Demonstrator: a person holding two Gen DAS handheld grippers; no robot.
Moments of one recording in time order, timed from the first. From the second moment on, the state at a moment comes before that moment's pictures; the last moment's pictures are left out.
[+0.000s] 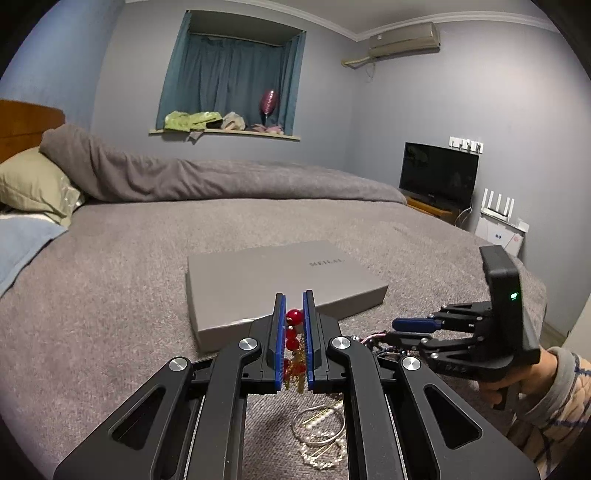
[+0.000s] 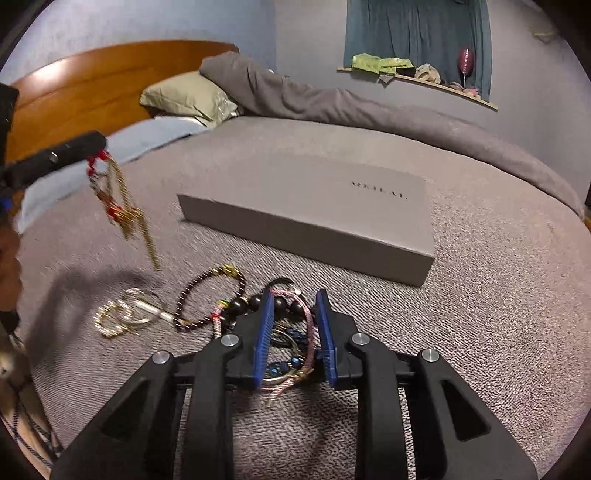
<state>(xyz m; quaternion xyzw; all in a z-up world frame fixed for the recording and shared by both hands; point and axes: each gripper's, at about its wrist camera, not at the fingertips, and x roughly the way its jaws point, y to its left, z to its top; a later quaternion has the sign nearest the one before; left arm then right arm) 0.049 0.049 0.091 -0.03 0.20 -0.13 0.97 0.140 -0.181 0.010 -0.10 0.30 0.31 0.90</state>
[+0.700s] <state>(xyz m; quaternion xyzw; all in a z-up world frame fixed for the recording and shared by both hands) 0.052 0.049 0.105 -0.03 0.18 -0.13 0.98 0.141 -0.206 0.061 0.00 0.24 0.35 0.90</state>
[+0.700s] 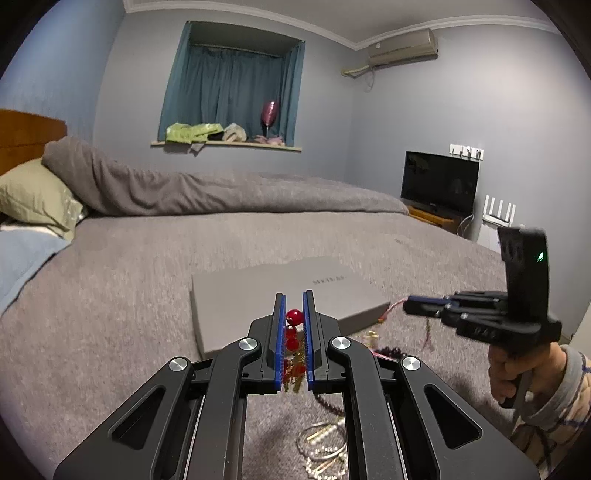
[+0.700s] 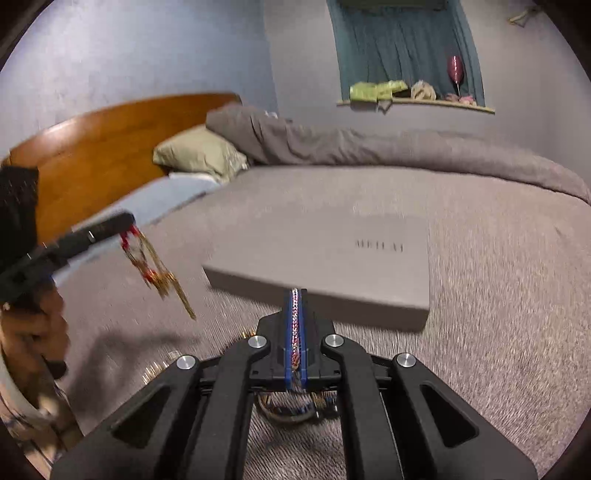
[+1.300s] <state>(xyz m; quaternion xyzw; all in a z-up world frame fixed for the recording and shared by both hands) 0.132 0.043 0.120 -0.04 0.15 -0.13 0.98 0.227 -0.183 0.081 -0.01 0.22 0.31 0.92</state>
